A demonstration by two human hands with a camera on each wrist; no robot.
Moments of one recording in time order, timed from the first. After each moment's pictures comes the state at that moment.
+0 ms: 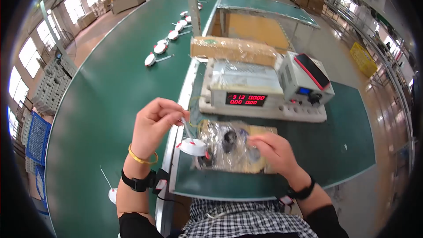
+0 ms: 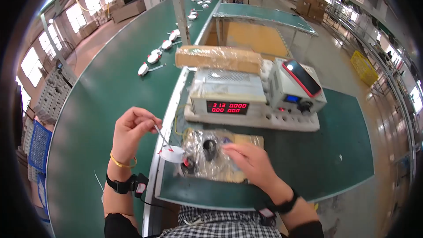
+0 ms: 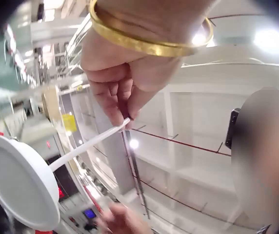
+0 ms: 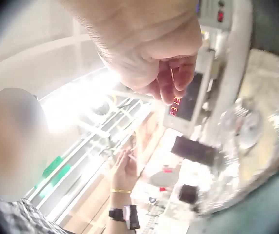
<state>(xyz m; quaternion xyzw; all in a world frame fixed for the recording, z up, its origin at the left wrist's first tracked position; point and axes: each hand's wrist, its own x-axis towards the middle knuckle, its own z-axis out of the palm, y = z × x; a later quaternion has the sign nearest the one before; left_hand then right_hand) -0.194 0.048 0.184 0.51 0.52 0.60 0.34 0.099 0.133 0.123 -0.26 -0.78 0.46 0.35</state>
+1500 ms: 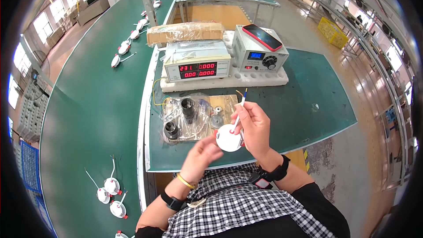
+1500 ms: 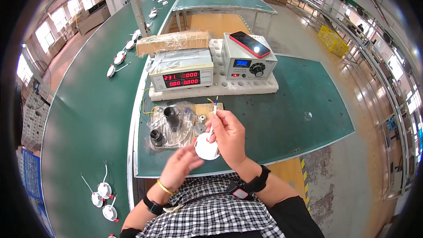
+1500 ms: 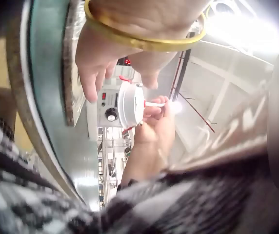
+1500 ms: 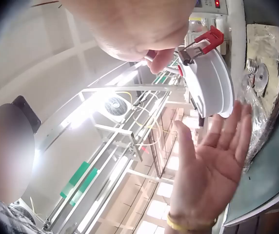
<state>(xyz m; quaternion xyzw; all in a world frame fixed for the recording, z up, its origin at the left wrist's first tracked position) -0.013 -0.015 0.045 0.29 0.40 0.56 0.67 0.137 0.075 0.105 -0.31 -0.54 0.54 0.56</state>
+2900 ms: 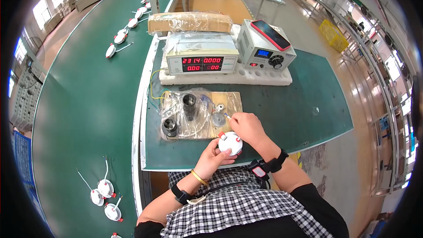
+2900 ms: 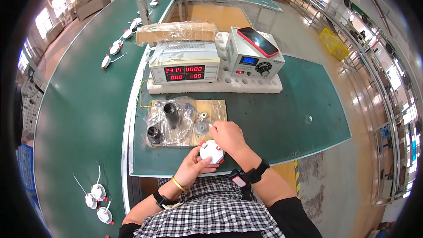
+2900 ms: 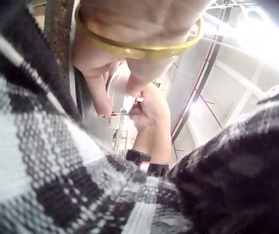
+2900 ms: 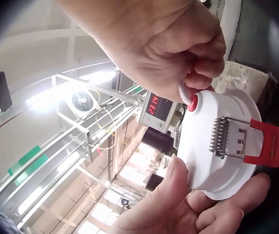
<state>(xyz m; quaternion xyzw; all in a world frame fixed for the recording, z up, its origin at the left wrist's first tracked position) 0.007 -0.001 0.007 0.27 0.38 0.49 0.73 0.138 0.119 0.053 -0.53 -0.81 0.22 0.16</state>
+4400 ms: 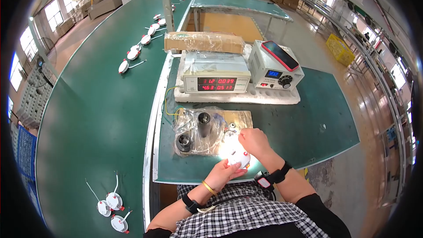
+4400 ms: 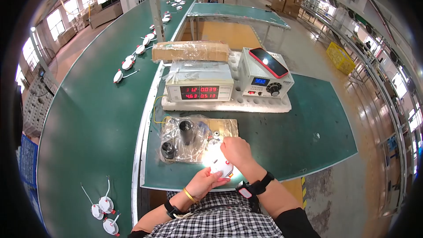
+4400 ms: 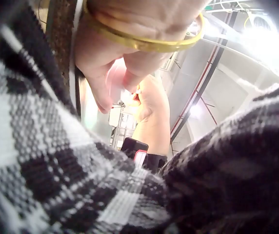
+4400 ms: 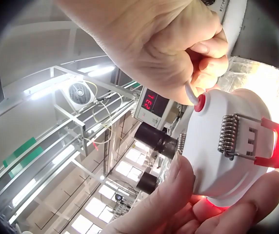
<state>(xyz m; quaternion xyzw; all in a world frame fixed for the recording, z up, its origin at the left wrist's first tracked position) 0.006 0.004 -0.008 0.20 0.35 0.47 0.79 0.127 0.131 0.041 -0.53 -0.83 0.17 0.11</state>
